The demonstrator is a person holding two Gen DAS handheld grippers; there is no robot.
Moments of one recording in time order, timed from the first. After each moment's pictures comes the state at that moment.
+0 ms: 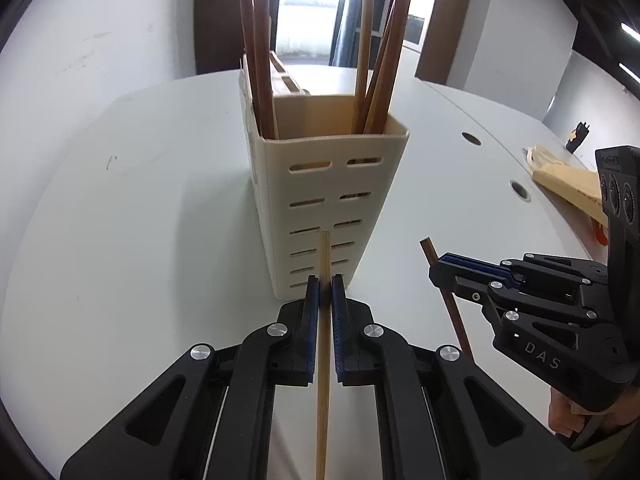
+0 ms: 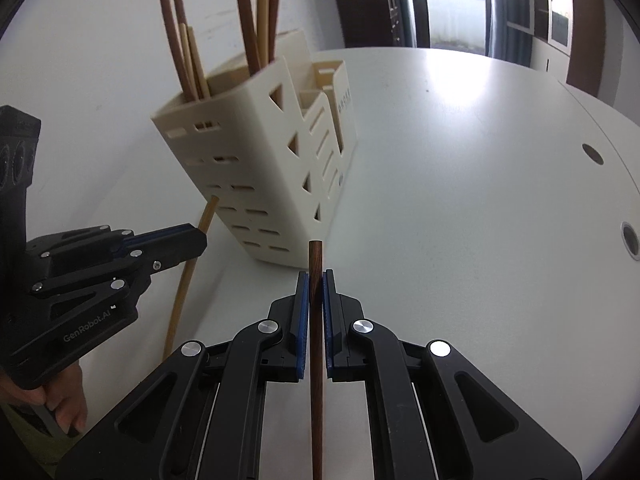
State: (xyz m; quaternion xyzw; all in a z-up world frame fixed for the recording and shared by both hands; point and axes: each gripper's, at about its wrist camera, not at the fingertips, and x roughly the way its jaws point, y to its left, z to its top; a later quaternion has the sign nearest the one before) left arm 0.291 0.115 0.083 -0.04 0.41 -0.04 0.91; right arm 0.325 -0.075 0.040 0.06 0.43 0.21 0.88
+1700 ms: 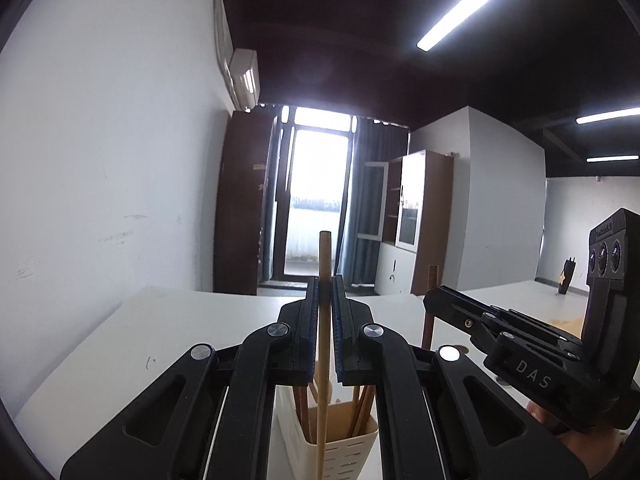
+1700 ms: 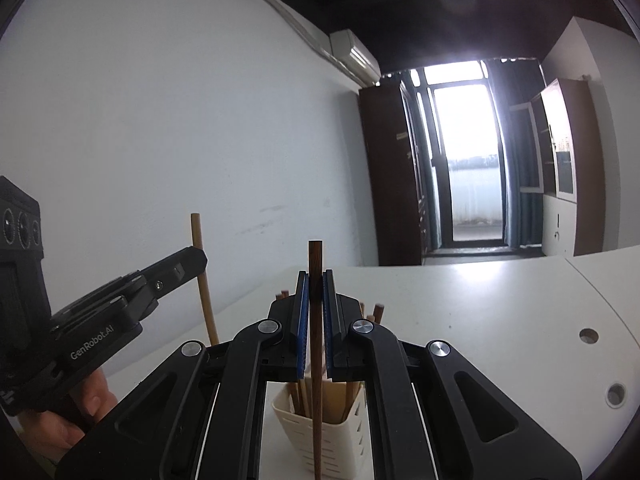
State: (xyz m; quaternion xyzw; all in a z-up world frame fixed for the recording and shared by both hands) left arm 0.243 0.107 0.227 -0.04 0.02 -0.01 1.00; right arm 0.311 -0.090 0.183 0.10 0.07 0.25 0.96
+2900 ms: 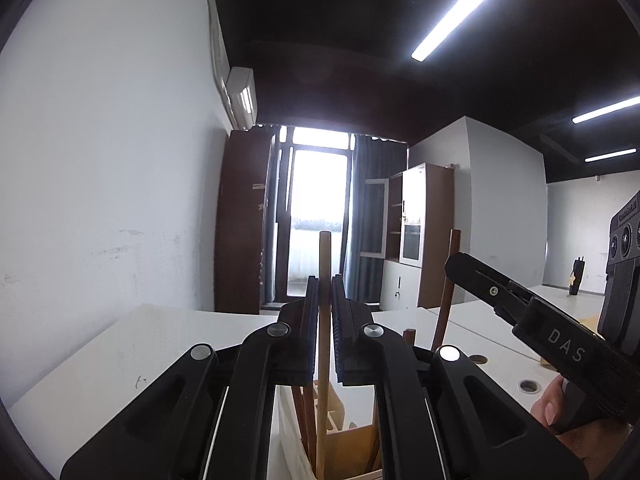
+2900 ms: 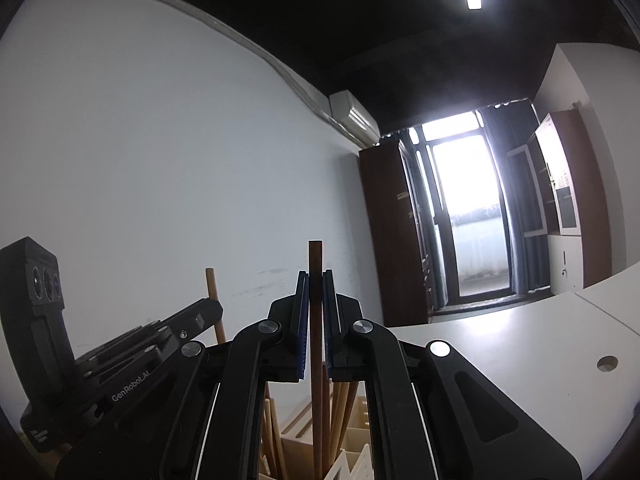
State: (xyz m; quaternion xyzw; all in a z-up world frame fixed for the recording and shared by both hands) left arm 0.285 0.079 0.194 -0.02 -0.01 -0.01 1.00; right arm 0.341 -0.096 0.160 0.13 -0.04 0.24 0.96
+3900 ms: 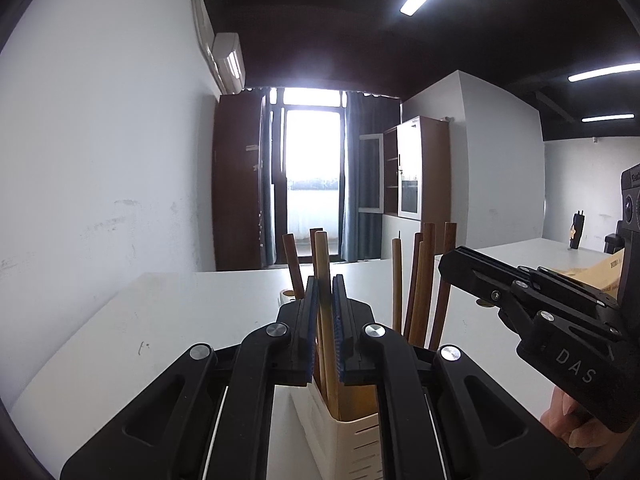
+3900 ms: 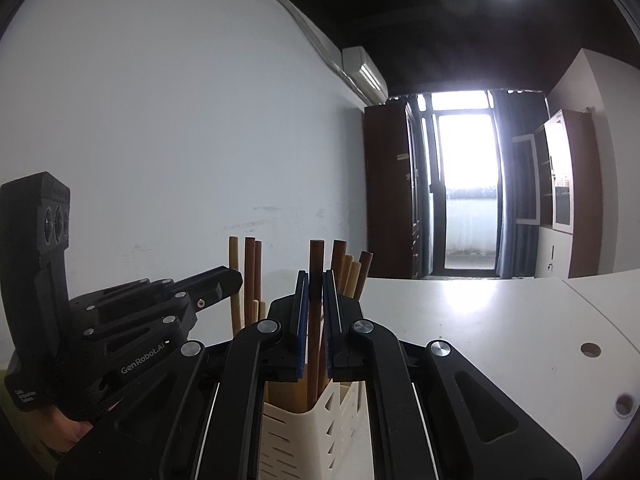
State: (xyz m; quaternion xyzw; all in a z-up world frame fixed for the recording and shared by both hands) left arm 0.297 0.103 0.154 0.01 0.06 -0.01 1.00; right arm 0.329 -0.071 0.133 0.06 0.03 0.23 0.97
